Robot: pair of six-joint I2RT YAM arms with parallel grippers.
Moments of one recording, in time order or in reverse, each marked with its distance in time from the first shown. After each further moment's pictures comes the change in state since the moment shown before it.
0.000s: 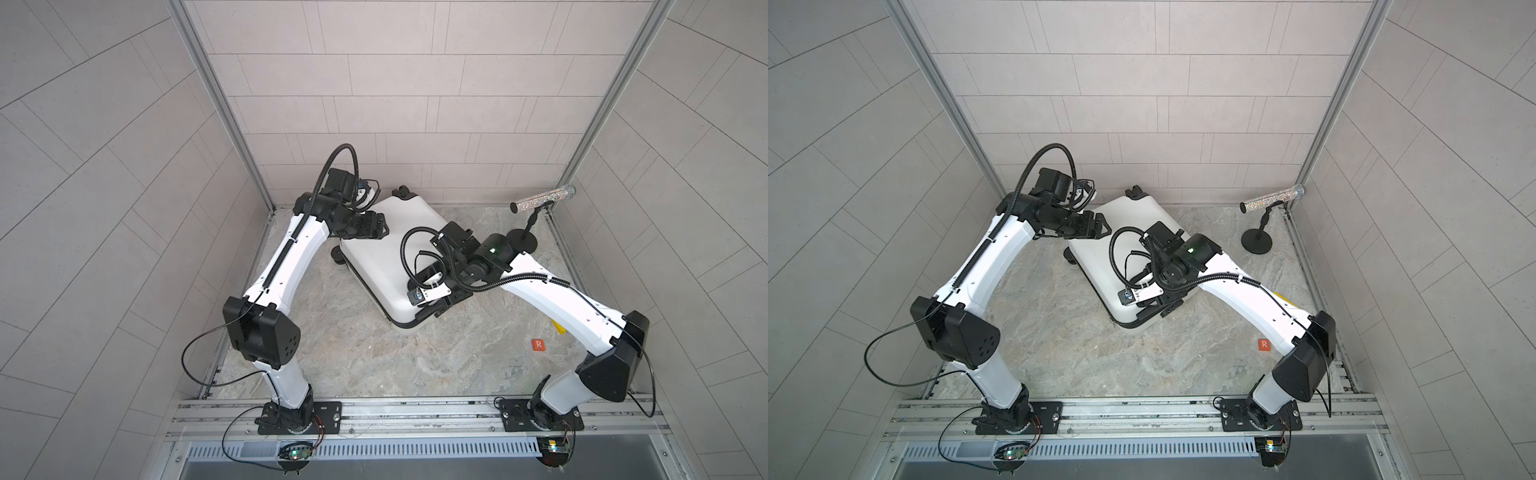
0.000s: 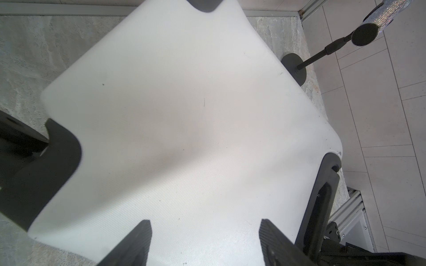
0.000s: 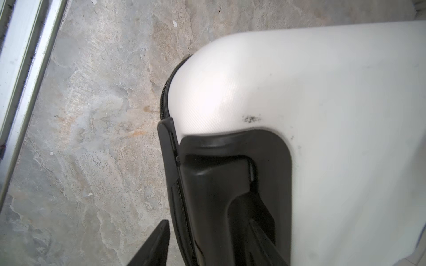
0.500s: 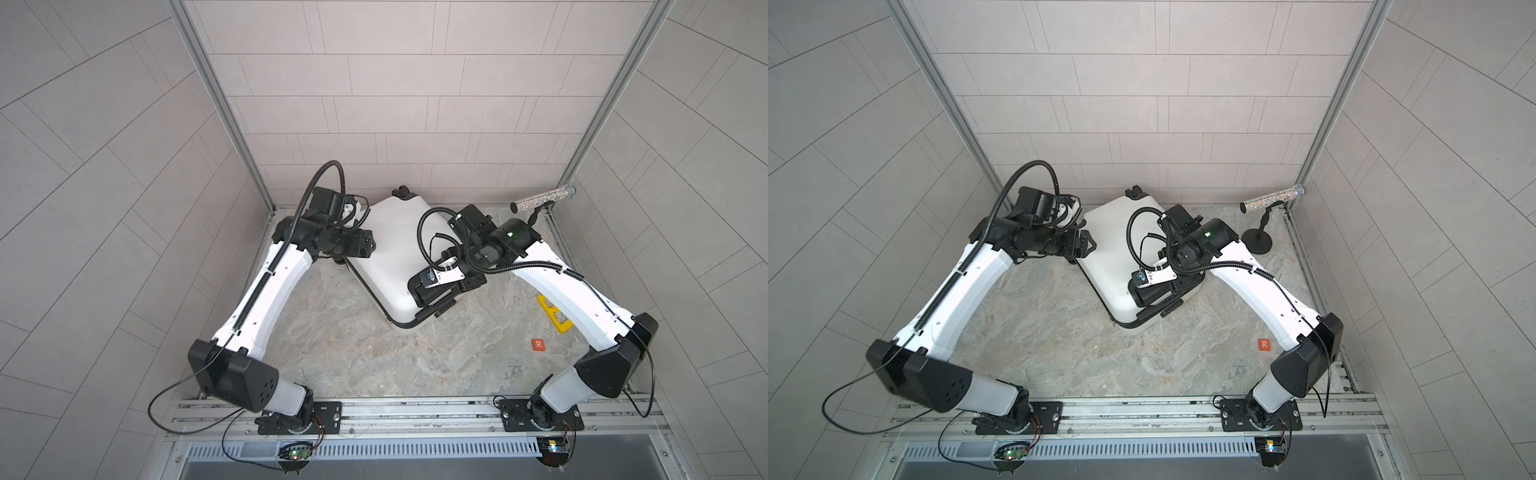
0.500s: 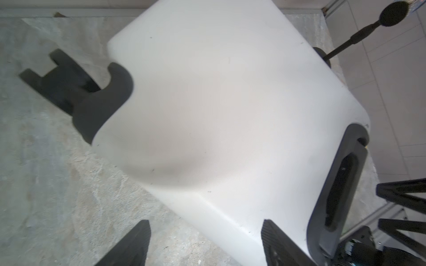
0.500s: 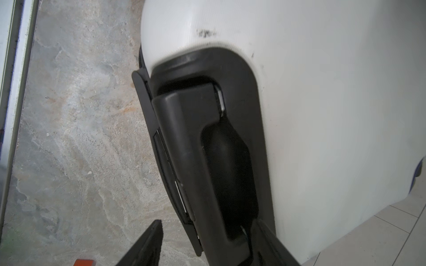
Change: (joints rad) left arm 0.002 -0.299 -0.306 0.054 -0.164 0.014; right arm -0.126 0.032 0.101 -0.116 -0.009 -0.047
